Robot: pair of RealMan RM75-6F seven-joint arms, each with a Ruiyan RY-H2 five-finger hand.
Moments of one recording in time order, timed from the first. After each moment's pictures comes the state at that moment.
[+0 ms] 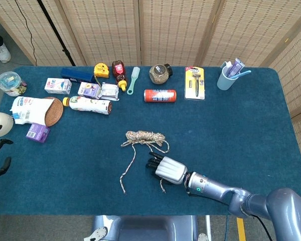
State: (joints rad) left arm -0.14 -0.89 -0.07 -1.84 1.40 1.41 0.12; right arm 0.88 -1.65 -0.15 -1.13 -1.84 1.07 0.23
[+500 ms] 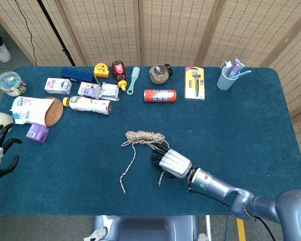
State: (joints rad) left arm -0.18 -0.89 -0.07 -1.83 1.46 1.37 0.11; right arm 0.85 -1.59 -0.10 -1.20 -1.76 1.10 0.20
